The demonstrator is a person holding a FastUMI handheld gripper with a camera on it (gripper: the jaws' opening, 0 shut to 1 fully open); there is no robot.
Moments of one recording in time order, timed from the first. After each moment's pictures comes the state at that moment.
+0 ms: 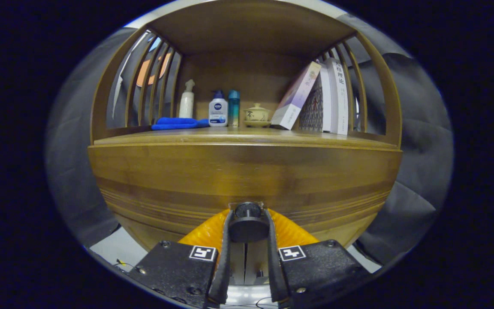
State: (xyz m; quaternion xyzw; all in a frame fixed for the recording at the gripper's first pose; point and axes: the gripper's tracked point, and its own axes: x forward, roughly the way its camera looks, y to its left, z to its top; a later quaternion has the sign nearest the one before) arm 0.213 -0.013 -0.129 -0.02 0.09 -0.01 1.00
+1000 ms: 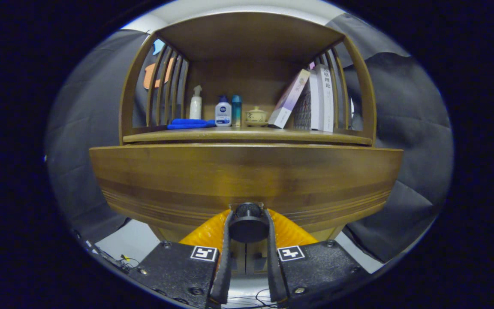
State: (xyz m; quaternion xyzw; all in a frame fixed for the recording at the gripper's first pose) arm 0.124 -0.018 -0.136 -0.02 0.09 0.00 1.00
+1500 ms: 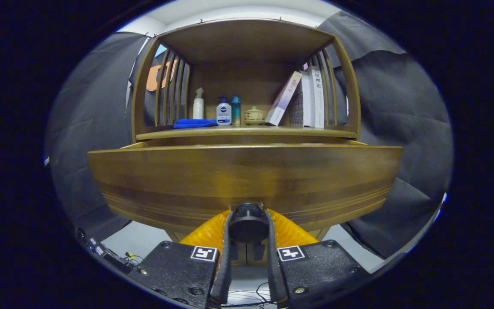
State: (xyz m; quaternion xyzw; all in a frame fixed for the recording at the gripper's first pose) arm 0.076 -0.025 -0.146 -0.01 0.10 0.00 0.99
